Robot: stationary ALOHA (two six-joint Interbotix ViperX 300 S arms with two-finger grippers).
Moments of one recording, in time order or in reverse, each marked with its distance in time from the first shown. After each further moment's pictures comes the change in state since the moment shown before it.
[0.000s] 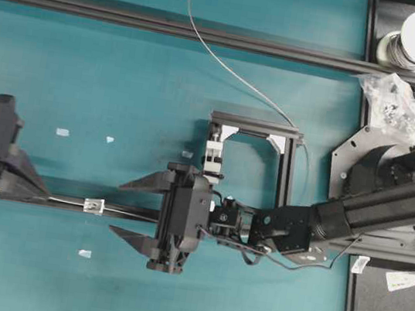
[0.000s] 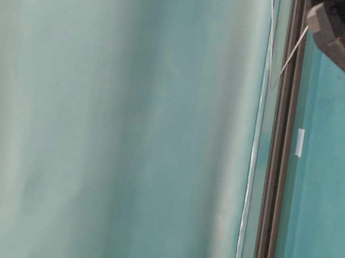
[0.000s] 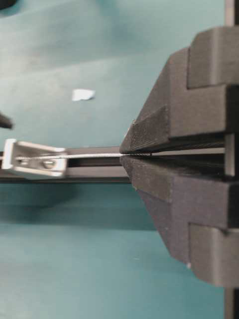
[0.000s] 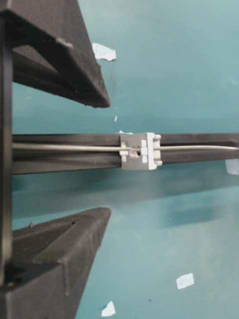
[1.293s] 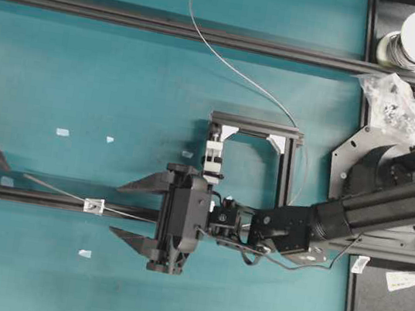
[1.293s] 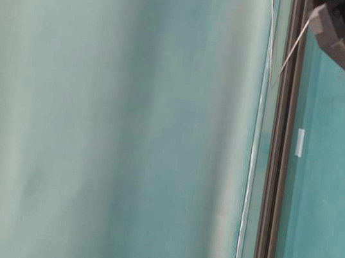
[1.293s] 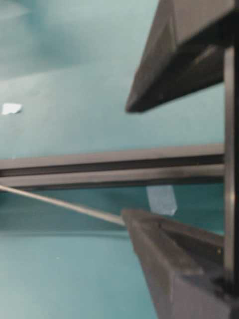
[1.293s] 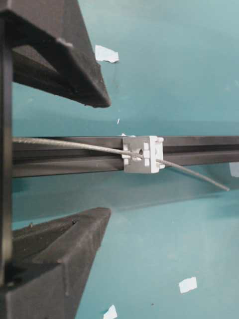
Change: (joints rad) left arm -0.044 -0.173 0.143 0.003 0.078 0.008; right arm 0.000 0.000 -0.005 0.000 0.015 -0.003
